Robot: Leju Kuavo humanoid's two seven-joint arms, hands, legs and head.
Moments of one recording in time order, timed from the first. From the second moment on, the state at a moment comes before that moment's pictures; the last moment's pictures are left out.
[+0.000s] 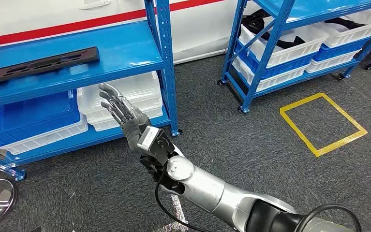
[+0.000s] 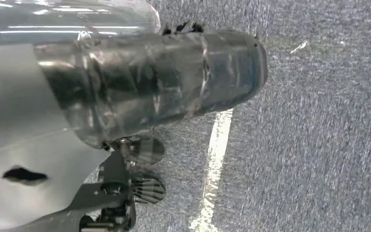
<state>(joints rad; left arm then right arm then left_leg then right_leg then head) -0.37 0.11 -0.94 -0.29 0.99 0.28 -0.01 -0.47 0.07 0.75 -1.53 -0.35 -0.11 -0.48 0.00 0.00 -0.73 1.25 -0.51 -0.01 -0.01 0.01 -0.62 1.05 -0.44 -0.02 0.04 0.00</state>
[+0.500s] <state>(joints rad) -0.38 0.11 -0.96 -0.29 0.99 0.28 0.00 -0.49 0.06 0.75 -1.53 -0.34 -0.12 -0.48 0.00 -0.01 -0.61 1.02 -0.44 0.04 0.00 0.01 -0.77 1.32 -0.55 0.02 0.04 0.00</state>
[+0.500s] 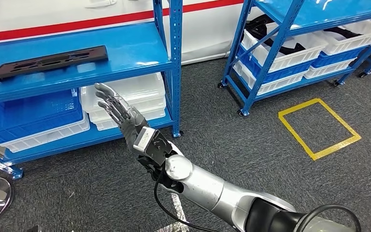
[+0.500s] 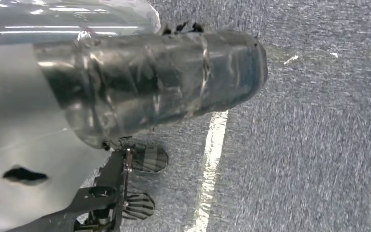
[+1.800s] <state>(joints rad) -0.40 0.10 -0.97 -0.29 0.97 0.27 0.02 -0.51 0.06 0.78 -1.49 -0.32 -0.08 -0.47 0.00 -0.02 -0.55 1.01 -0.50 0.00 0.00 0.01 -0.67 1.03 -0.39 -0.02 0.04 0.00</state>
